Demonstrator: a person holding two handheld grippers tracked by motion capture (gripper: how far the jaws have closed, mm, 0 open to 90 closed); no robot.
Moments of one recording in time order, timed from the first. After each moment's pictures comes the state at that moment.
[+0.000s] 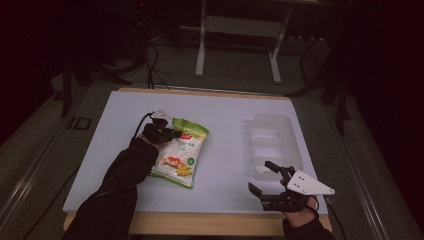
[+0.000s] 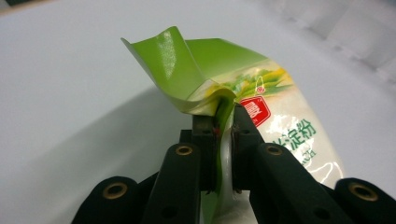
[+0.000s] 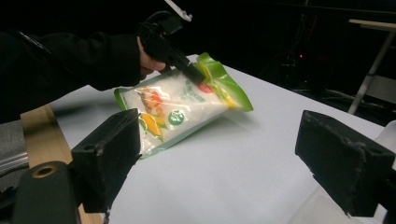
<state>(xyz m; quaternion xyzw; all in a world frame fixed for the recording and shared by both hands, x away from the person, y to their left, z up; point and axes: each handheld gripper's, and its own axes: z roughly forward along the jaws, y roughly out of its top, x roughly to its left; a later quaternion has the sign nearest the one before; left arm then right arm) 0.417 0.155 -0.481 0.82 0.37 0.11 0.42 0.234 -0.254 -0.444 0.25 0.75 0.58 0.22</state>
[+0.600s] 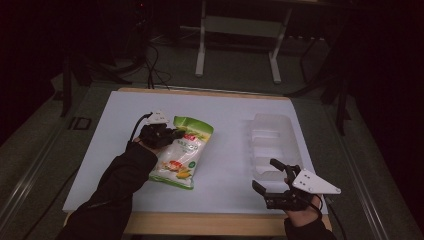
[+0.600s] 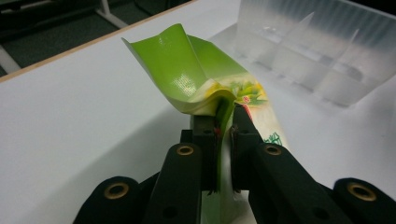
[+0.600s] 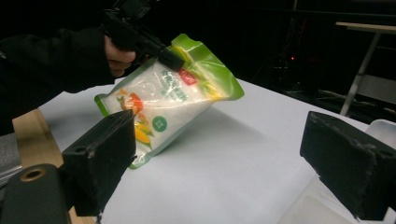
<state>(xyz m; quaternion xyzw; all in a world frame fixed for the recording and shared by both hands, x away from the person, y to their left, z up) 0.372 0.148 -0.442 0.81 0.32 0.14 0.47 0.234 -0.261 -0.437 0.26 0.73 0.59 0.22</state>
